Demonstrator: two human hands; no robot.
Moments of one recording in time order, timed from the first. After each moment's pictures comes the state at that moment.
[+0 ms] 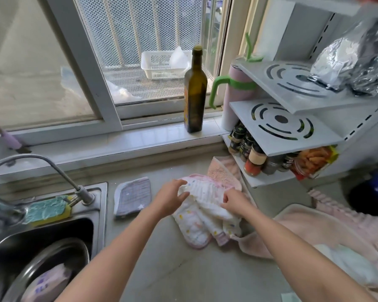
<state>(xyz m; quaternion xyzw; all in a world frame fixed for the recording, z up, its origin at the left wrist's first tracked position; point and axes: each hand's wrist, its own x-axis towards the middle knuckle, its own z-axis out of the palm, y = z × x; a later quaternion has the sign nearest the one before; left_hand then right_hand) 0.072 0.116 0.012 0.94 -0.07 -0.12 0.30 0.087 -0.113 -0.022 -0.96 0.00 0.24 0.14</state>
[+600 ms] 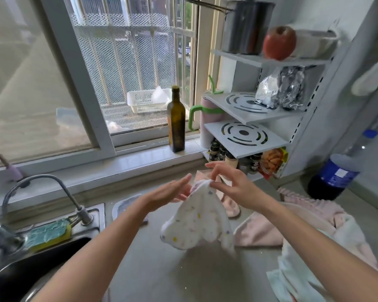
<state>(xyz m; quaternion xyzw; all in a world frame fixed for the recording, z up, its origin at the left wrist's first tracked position) 0.022 0.113 0.131 0.78 -0.18 -0.33 0.50 -0.026 -0.107 0.166 -0.87 -0.20 -0.02 0.45</state>
